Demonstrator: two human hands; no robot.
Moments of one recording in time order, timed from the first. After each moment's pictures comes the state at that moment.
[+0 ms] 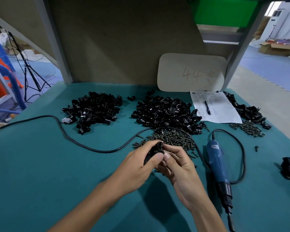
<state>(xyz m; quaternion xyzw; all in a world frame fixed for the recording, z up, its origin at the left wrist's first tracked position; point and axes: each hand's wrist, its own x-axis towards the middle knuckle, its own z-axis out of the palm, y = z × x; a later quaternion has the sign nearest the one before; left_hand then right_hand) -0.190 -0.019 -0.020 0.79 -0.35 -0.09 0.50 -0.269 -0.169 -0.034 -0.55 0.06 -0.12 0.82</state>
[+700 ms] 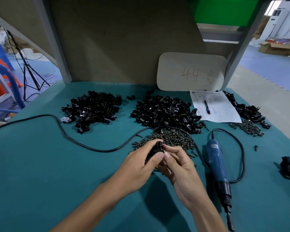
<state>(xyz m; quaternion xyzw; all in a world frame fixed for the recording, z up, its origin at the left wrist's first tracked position) -0.194 -0.022 -0.019 0.80 -0.34 -0.10 0.48 -0.271 -0.169 -0.030 -0.55 0.07 -0.12 0.82</state>
